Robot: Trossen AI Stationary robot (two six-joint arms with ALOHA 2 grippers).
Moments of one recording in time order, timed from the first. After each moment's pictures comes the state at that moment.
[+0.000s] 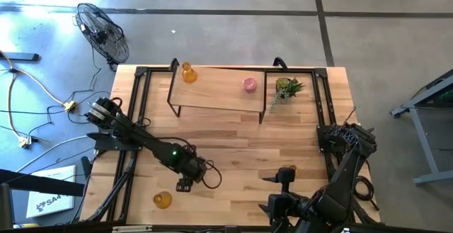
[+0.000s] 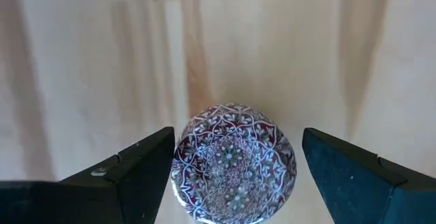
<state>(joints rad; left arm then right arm) -0.49 1.68 1.08 -0.70 -0.01 -0.45 0.91 1.95 2.01 -1.34 0.84 0.81</state>
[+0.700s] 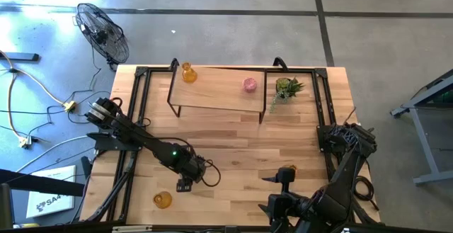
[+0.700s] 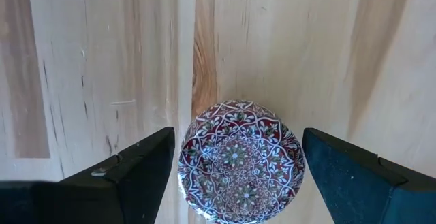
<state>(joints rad) -0.49 1.68 1.08 -0.73 -0.02 -0.56 0.91 1.95 2.01 -1.33 0.84 0.81</state>
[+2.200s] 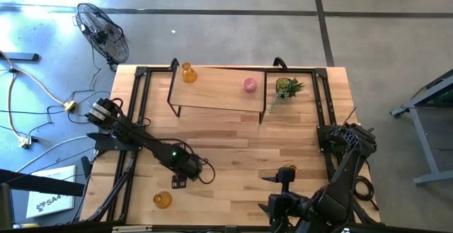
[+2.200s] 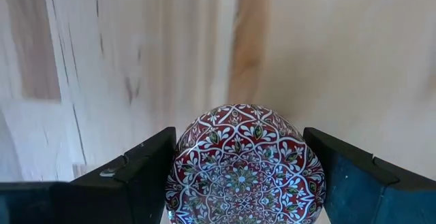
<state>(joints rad) -0.49 1.68 1.03 -0.81 -0.01 -0.59 0.91 1.95 2.01 -1.33 0.86 0.80</state>
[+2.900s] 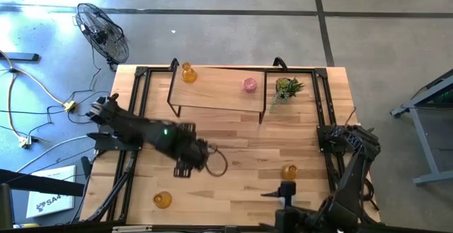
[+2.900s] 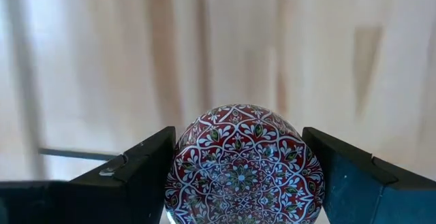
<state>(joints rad) -0.39 1.68 1.77 -1.47 -0.23 -0.33 0.99 1.95 2.01 -1.09 0.90 0.74</state>
